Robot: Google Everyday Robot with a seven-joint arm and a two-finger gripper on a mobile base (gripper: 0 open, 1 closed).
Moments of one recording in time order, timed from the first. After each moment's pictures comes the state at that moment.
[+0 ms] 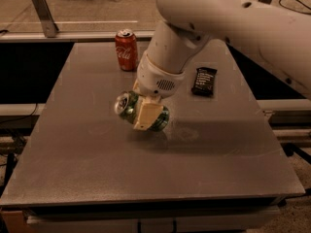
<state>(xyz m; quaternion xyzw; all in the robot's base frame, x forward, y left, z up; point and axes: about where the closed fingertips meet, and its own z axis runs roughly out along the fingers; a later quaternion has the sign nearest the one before) 0.469 0.033 0.870 -0.76 0.62 0.15 0.14</state>
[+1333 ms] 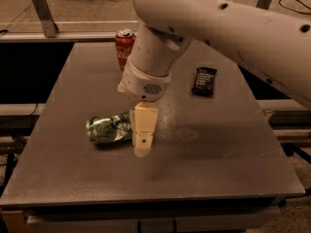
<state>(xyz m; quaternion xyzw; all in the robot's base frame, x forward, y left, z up) 0.455 0.057 0.865 -0.79 0.59 0.14 0.12</state>
